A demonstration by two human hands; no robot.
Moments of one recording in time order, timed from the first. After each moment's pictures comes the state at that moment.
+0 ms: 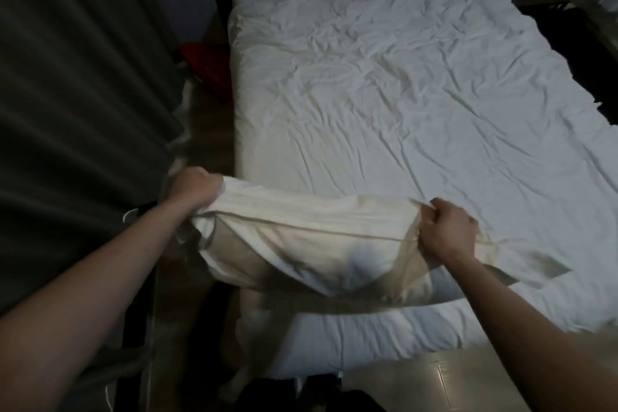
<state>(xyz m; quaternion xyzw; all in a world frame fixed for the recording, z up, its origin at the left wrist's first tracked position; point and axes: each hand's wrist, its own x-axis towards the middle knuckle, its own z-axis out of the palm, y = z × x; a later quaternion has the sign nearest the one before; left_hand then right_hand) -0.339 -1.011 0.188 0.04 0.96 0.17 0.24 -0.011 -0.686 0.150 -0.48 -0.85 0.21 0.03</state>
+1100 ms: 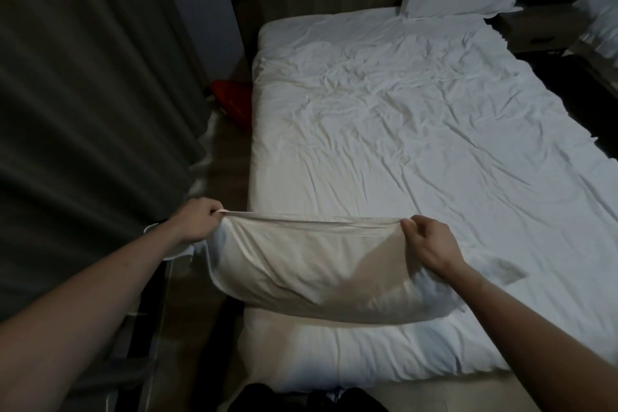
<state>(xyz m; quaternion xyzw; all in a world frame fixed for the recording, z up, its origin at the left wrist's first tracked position) -0.278 -1.069 0.219 0.21 0.94 0.11 0.24 0.018 -0.693 0.174 -0.34 -0.88 0.34 0.03</state>
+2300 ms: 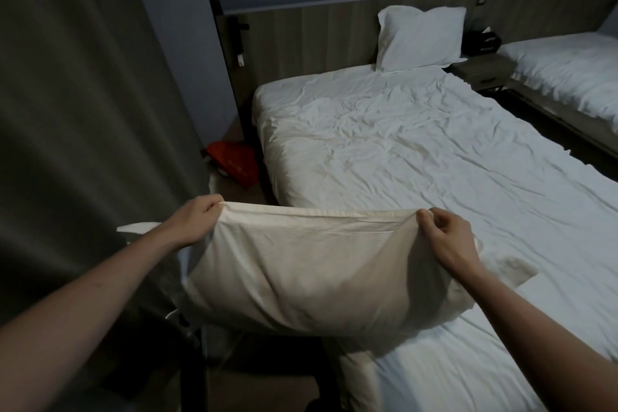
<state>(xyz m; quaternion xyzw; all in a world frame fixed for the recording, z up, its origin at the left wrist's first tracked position) -0.561 -1.253 0.315 0.37 0.88 0.25 0.19 -0.200 -0.948 0.280 -0.42 -0.79 0.37 0.24</state>
